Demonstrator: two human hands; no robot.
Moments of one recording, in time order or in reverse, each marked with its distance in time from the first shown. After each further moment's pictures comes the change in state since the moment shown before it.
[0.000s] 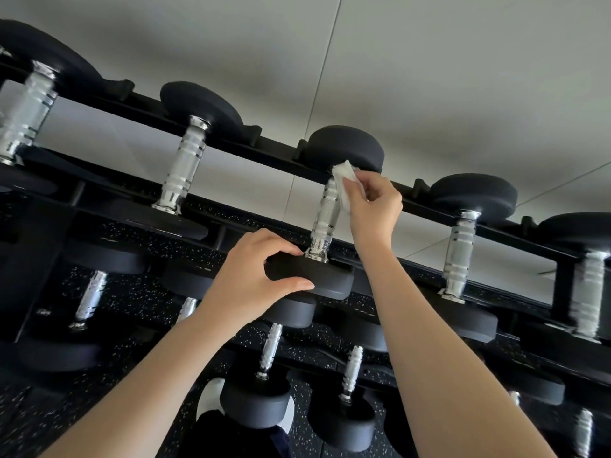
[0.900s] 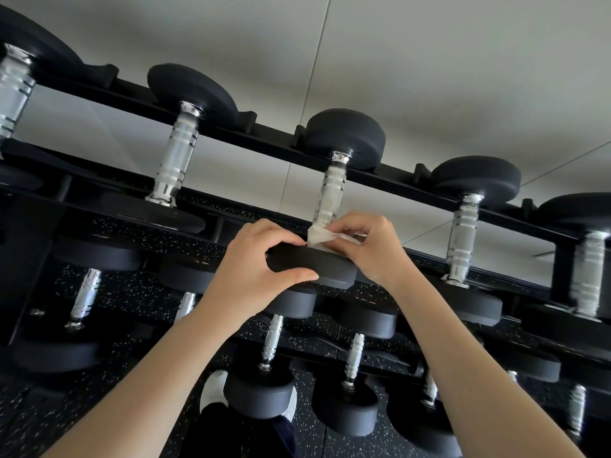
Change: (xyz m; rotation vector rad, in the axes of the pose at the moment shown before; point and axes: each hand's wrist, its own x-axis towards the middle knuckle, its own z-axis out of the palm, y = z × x) left_hand 0.000 -0.005 0.002 -0.067 0.005 0.009; right_hand -0.040 0.017 -0.043 -0.241 -0.623 -0.157
